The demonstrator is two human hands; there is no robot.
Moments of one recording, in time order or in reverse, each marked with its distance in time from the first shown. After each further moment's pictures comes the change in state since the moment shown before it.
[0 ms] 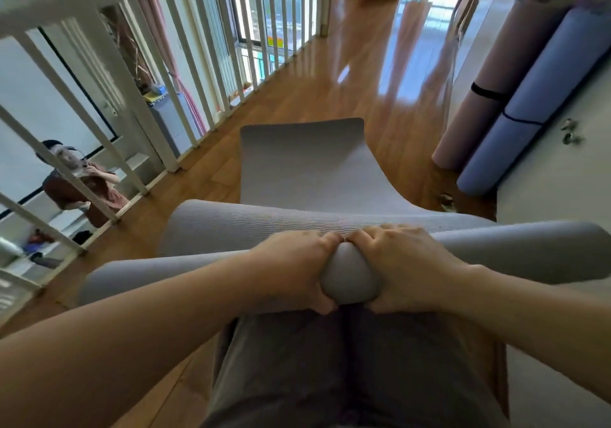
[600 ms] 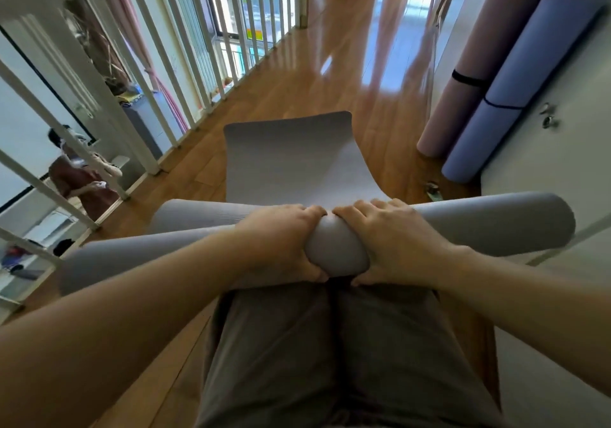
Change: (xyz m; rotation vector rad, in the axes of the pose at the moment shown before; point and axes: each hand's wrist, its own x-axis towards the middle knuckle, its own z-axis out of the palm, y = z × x) left_hand 0.028 -0.013 -0.015 -0.010 -0.006 -0.042; right_hand 0.014 0.025 0.011 -0.023 0.044 0.049
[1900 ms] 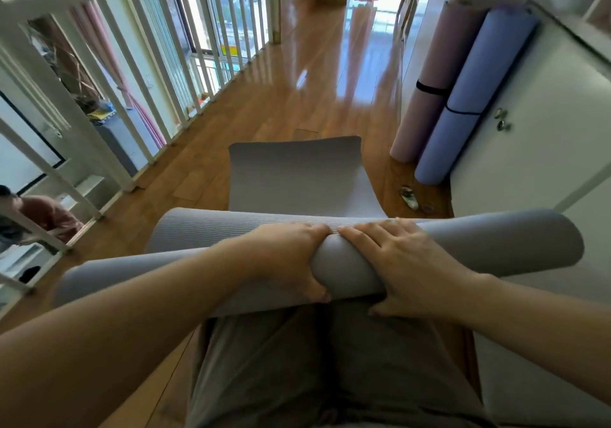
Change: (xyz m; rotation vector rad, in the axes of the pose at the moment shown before) left_hand 0.005 0.033 0.001 -0.036 -0.099 0.111; right_hand -0.061 0.011 0.011 0.019 0.045 0.015
